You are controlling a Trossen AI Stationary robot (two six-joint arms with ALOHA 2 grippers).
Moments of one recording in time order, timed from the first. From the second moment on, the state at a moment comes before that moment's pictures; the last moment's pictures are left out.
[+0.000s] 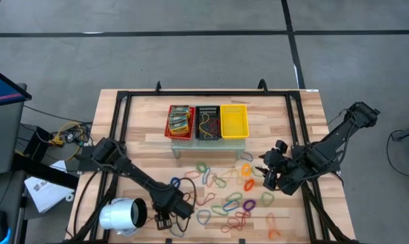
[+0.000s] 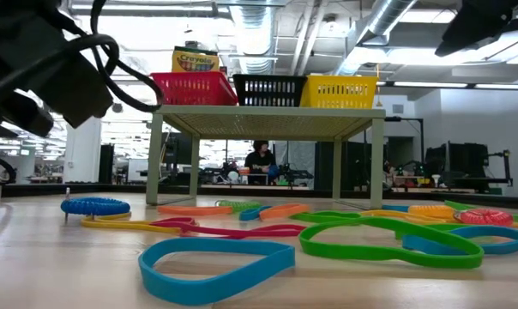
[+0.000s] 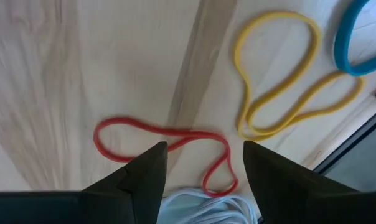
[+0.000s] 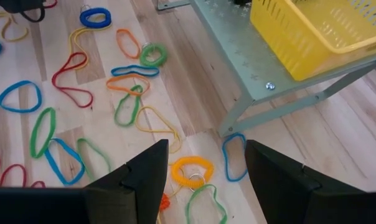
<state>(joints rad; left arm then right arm) -0.59 2.02 1.36 -1.03 0.35 -0.79 0.70 1.17 0.98 -0.96 0.71 0.91</state>
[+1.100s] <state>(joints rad) -0.55 1.98 1.20 -0.89 0.34 -0.73 0.70 1.17 0.98 -0.96 0.70 0.89</state>
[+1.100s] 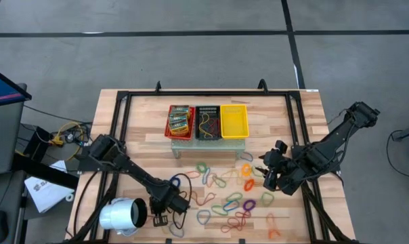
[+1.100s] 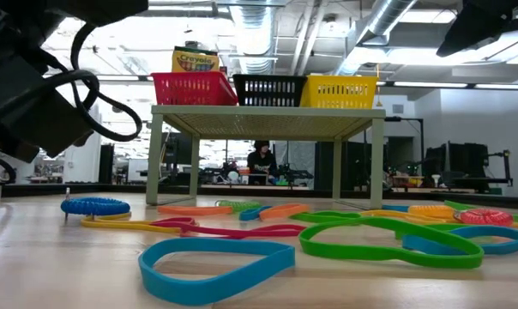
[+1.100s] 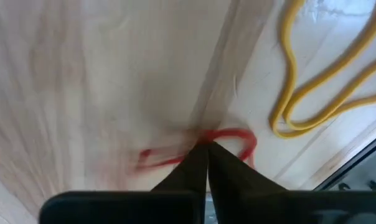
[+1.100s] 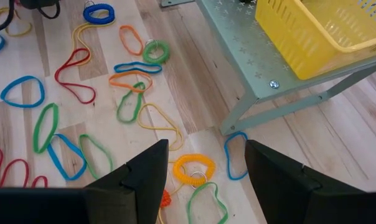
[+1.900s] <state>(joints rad) -0.47 1.80 1.21 -0.91 0.16 -0.72 0.70 1.17 0.98 -0.96 0.70 0.89</state>
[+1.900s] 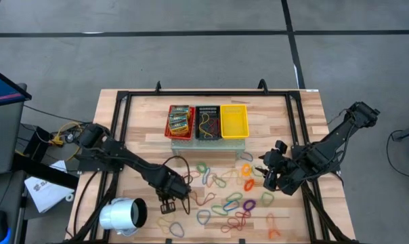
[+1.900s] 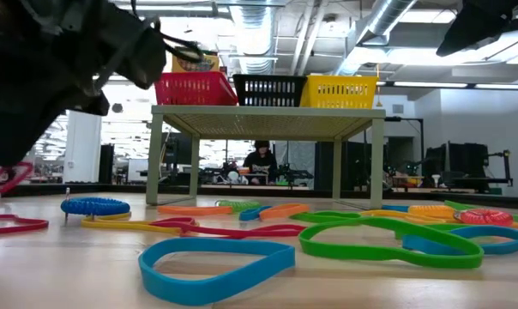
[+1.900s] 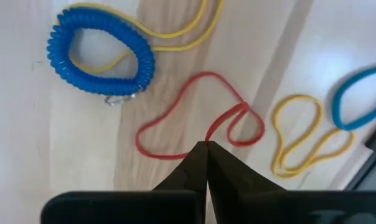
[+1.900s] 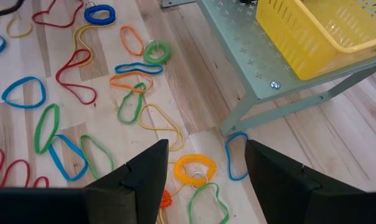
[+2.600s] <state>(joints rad) -0.38 1.33 1.21 -0.65 -0.14 -0.76 0.70 1.17 0.98 -0.94 0.70 0.89</state>
